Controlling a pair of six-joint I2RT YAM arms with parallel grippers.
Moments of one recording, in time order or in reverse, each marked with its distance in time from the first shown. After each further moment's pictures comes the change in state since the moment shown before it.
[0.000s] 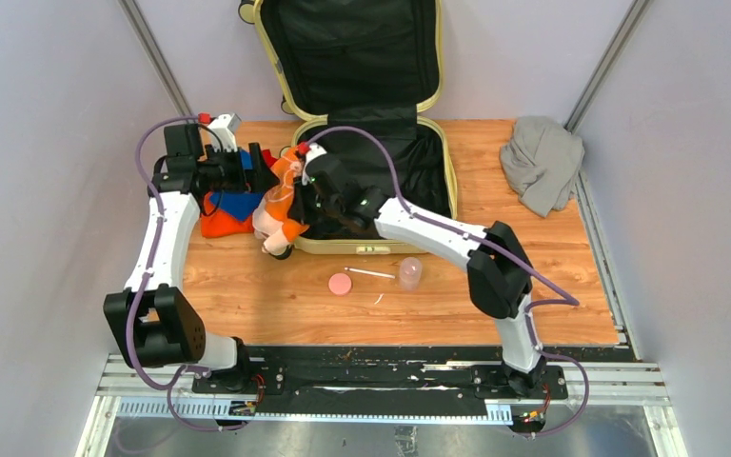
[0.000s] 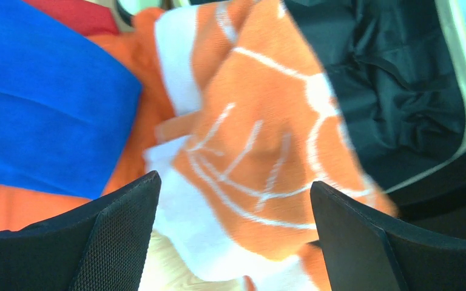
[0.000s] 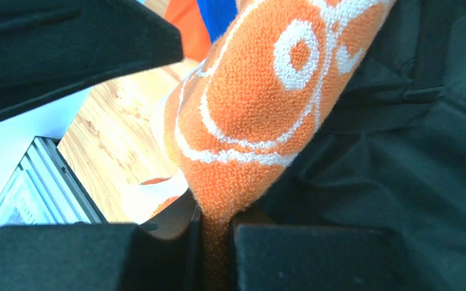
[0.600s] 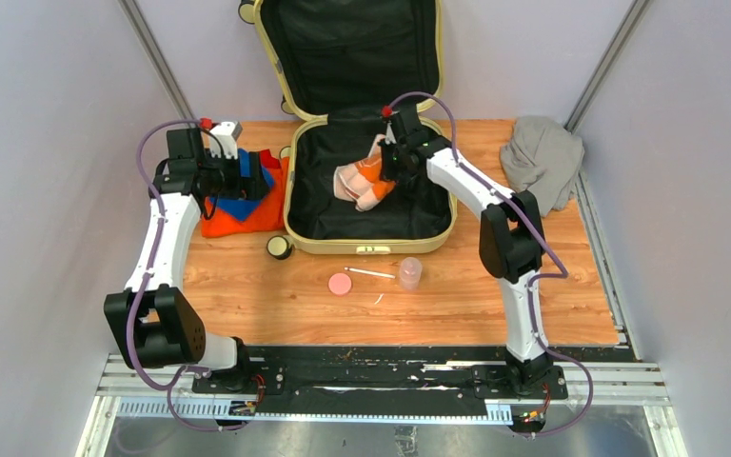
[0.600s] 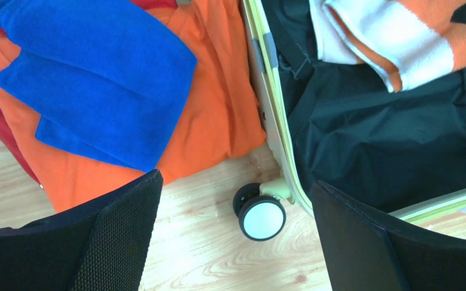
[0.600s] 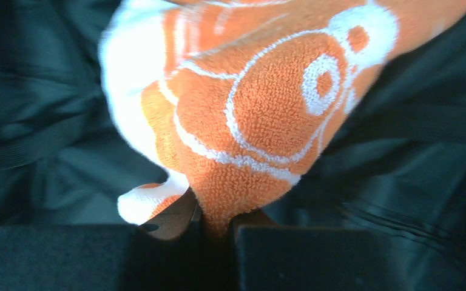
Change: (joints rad) left arm 0.009 -0.008 -0.007 -0.043 -0.190 0.140; right arm -0.436 0.087 0.134 -0.307 -0.085 -0.238
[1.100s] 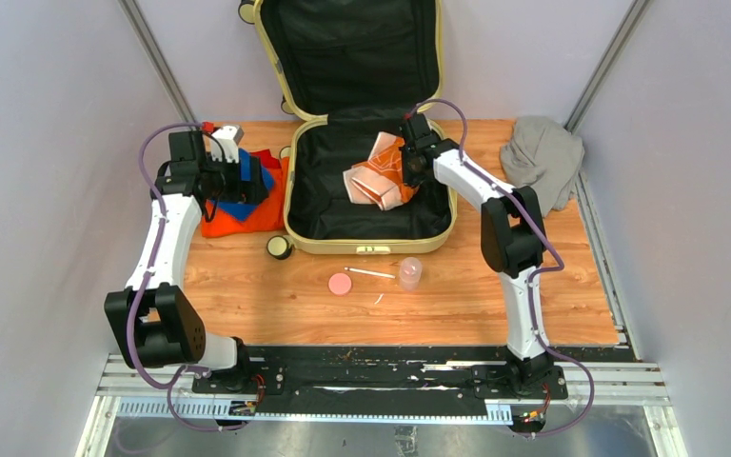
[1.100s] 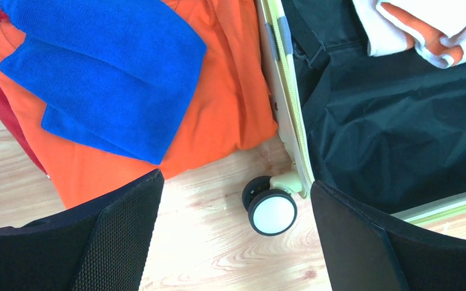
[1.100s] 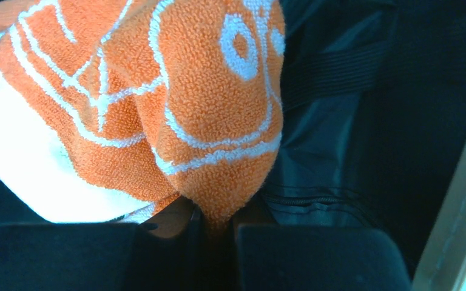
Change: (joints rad) left arm 0.000 0.001 -0.023 -0.007 -0.029 0.028; right arm -0.091 0.062 -0.048 -0.052 0.232 0.044
